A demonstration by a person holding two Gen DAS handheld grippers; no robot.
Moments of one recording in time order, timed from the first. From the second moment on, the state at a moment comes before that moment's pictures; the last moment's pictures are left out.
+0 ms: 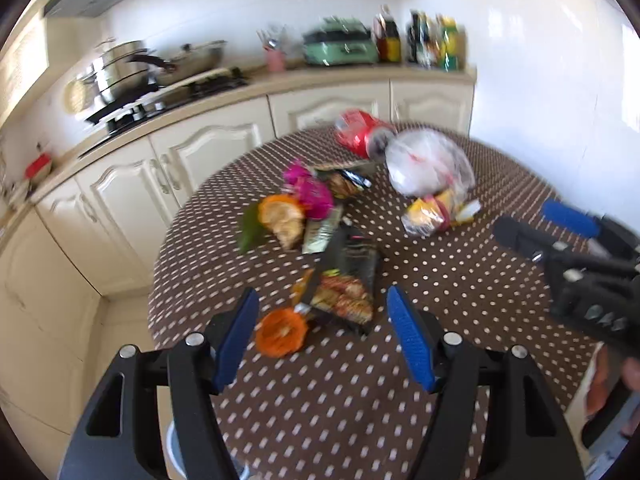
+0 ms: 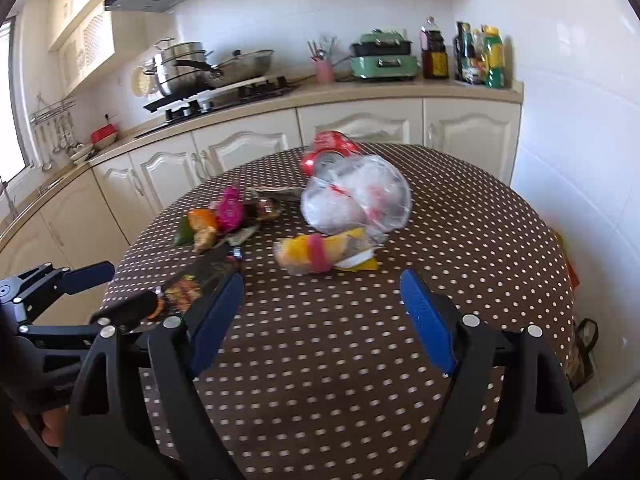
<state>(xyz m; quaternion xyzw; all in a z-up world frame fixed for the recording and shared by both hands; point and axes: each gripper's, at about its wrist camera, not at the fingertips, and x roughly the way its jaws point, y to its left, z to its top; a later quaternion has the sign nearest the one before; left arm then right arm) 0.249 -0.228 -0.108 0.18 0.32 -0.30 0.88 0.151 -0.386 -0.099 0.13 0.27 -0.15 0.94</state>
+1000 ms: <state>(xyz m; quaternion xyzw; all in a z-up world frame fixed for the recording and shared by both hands) 0.295 -0.227 -0.100 0.10 0.36 -0.31 0.87 0.258 -0.388 -0.124 0.04 0.39 -0.11 0.91</state>
